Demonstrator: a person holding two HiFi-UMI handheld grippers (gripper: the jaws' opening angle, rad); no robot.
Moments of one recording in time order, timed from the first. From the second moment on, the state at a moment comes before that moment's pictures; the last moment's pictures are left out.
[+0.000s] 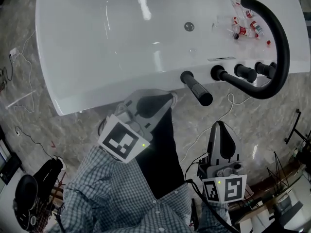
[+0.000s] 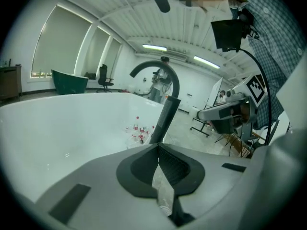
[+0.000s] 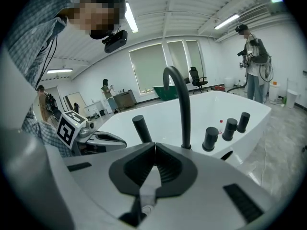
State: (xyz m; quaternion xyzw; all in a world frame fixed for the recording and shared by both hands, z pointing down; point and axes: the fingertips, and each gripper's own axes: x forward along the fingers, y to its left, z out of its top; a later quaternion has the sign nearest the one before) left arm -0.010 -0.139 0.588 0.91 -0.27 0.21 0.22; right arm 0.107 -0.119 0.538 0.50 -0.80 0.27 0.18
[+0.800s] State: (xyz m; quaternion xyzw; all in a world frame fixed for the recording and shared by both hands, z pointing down) left arm 0.022 -0.163 0.659 0.91 -0.23 0.31 0.13; right arm 0.132 -0.125 0.572 0.53 -0.77 0.30 0.16
